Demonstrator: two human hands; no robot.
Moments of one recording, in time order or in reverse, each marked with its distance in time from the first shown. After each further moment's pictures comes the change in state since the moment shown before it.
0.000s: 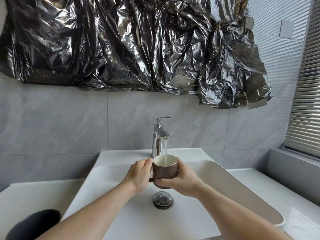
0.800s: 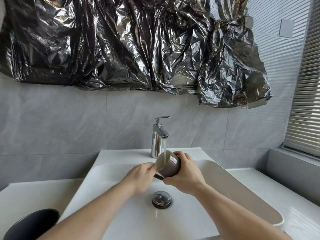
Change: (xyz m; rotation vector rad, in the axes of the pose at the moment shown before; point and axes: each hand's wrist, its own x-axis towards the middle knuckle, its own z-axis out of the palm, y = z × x) left_hand 0.004 -0.016 0.000 0.210 -0.238 -0.003; right_hand 0.002 -0.001 -0.008 -0.385 0.230 -0.094
